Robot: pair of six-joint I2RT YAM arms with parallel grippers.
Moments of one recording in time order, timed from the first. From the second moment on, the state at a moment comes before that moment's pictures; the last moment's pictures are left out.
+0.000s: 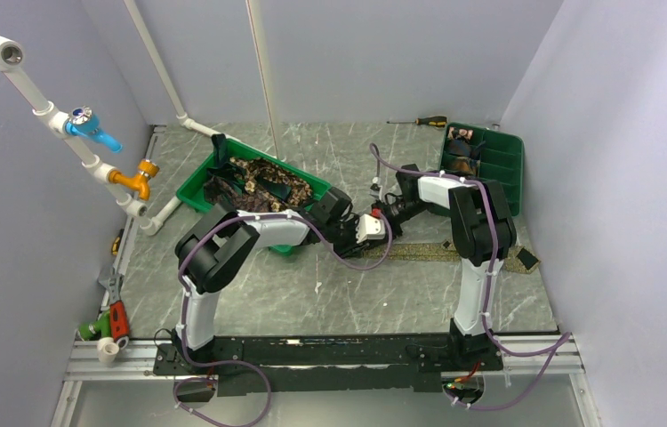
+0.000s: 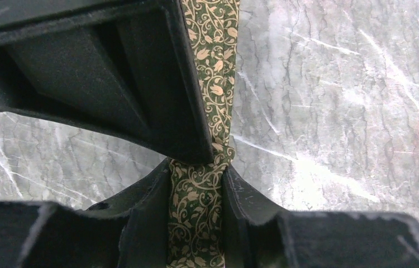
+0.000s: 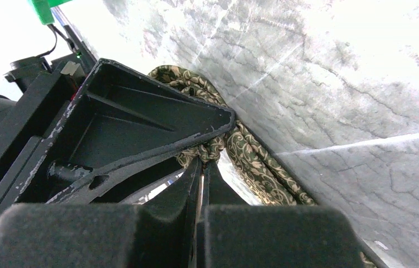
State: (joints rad) left arm -0.80 1.99 1.20 -0.03 0.53 0.54; right arm 0.24 2.04 1.26 -0.76 -0.90 0.03
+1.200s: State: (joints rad) left arm -0.76 1.95 1.11 0.05 0.59 0.52; right arm 0.24 2.08 1.27 -0.76 -0.81 0.01
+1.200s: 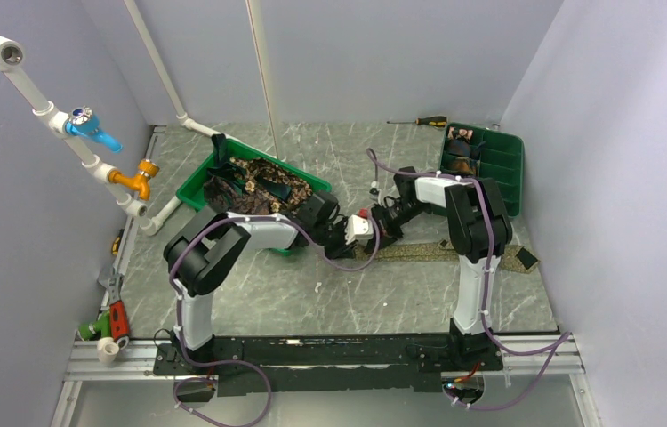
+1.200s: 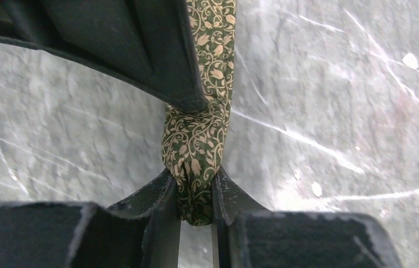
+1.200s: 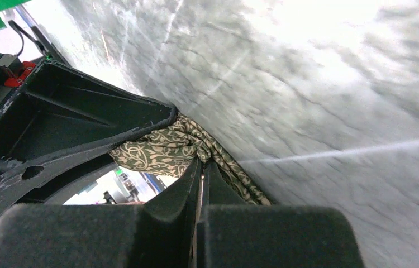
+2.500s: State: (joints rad) left arm -0.69 1.77 0.83 0.24 0.64 0.40; right arm 0.32 2.03 1.23 -0.72 -0.77 0.05
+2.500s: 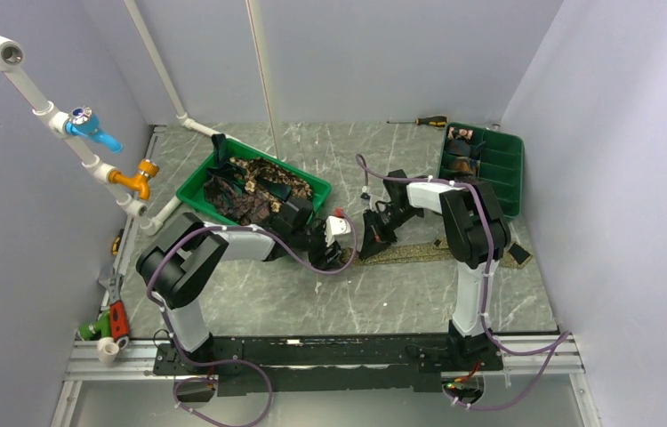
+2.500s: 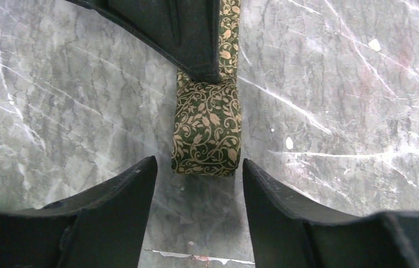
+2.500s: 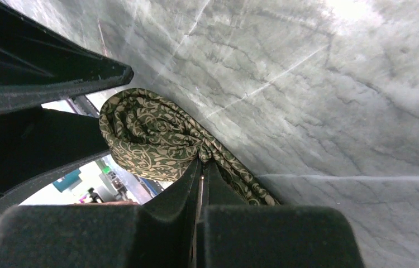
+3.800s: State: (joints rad) left arm -0.74 1.79 0.82 0.30 0.60 0.34; right arm 0.31 2.03 1.21 -0.70 -0.79 0.06
